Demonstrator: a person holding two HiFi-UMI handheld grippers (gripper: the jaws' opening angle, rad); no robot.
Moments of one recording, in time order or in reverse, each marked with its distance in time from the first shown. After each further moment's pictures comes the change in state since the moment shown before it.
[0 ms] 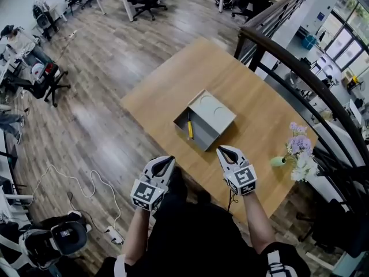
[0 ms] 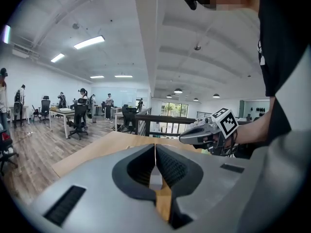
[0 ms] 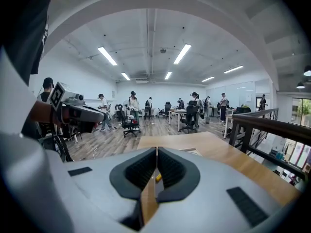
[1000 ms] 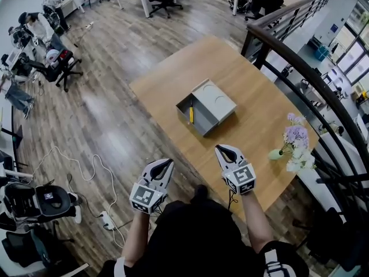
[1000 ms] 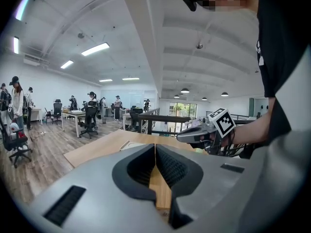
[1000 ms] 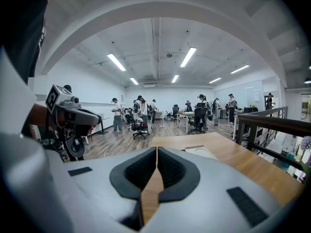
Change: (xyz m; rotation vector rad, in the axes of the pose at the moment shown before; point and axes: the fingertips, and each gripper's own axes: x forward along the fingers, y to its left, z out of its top) left arm -0.063 -0.093 -0.025 -0.016 -0.006 0.125; right arm -0.067 0.041 -0.028 -0.014 -0.044 0.107
